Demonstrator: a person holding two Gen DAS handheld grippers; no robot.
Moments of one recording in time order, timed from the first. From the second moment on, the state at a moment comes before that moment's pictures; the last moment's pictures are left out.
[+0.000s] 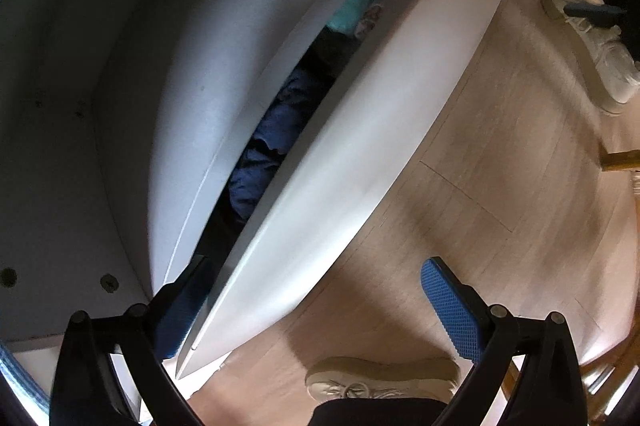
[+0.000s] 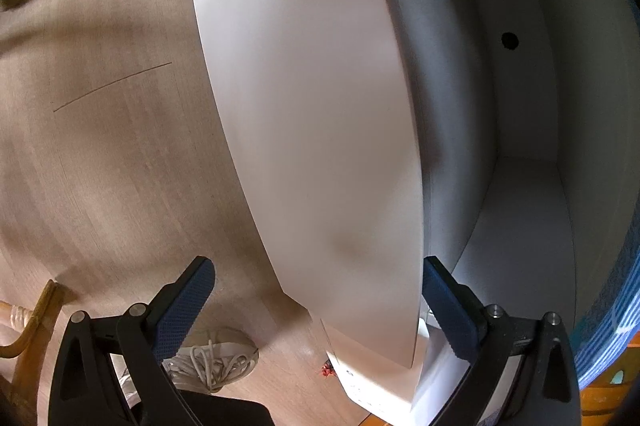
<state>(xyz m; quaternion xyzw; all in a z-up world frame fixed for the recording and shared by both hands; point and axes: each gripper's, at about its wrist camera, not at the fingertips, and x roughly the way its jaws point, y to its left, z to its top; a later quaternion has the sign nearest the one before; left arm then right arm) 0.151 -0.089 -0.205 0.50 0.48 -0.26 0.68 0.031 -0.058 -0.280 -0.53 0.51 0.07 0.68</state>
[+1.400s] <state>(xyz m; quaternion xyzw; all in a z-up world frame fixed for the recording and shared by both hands) 0.055 -0.069 -0.181 0.52 0.51 -0.33 0.60 -0.048 -0.037 -0.255 -0.45 0.60 0.17 0.64</state>
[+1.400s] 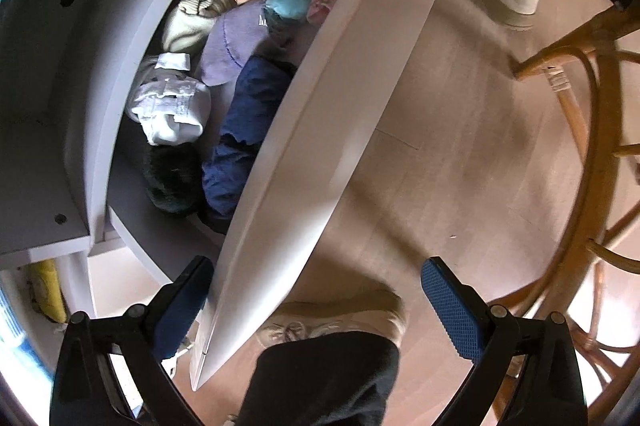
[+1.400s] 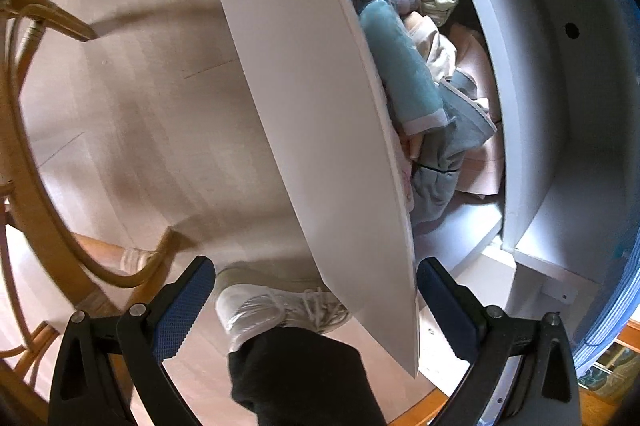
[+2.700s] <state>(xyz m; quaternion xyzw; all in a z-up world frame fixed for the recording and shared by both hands) 0.074 -0.062 -0.107 0.39 0.50 -0.37 0.68 0.013 -0.075 -0.233 -0.26 0.61 0.07 0.75</state>
